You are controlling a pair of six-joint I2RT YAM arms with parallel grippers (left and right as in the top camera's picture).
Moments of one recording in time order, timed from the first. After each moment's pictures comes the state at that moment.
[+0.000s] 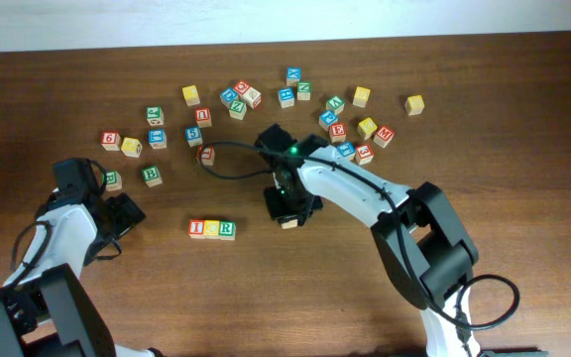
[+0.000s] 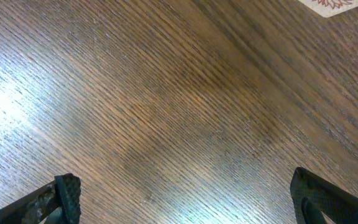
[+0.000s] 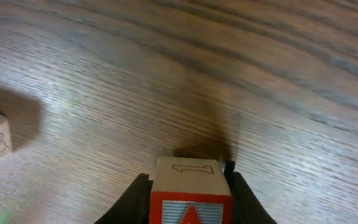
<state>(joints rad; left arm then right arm) 0.33 1.65 0.90 -0.59 -0.13 -0.37 0.64 2.13 1.56 -0.94 -0.19 0.40</state>
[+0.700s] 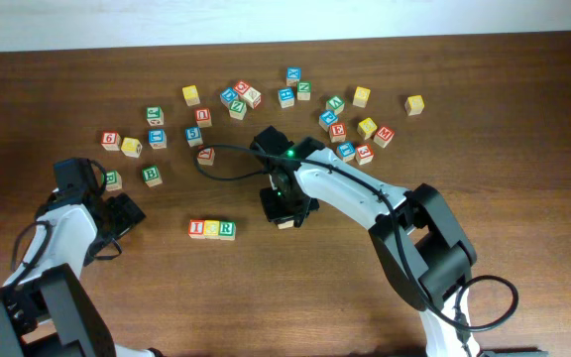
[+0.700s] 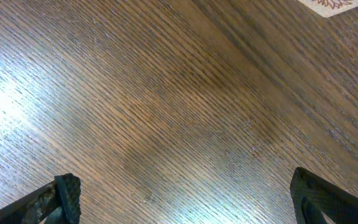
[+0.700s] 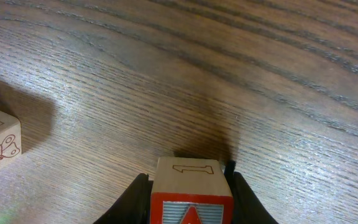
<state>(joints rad) 0.33 1.65 0.90 -0.59 -0.13 -0.37 0.66 2.13 1.56 -0.92 -0.19 0.40</state>
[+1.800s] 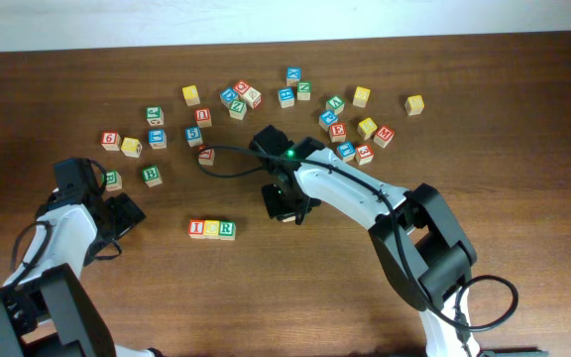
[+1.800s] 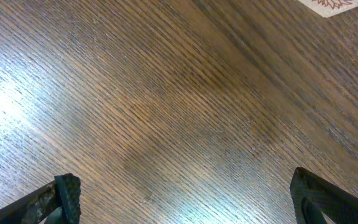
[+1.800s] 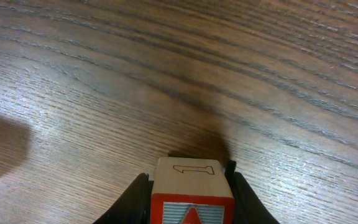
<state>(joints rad) 0.33 1.65 0.90 -0.59 -0.13 -0.37 0.66 2.13 1.56 -0.89 -0.09 0.40</state>
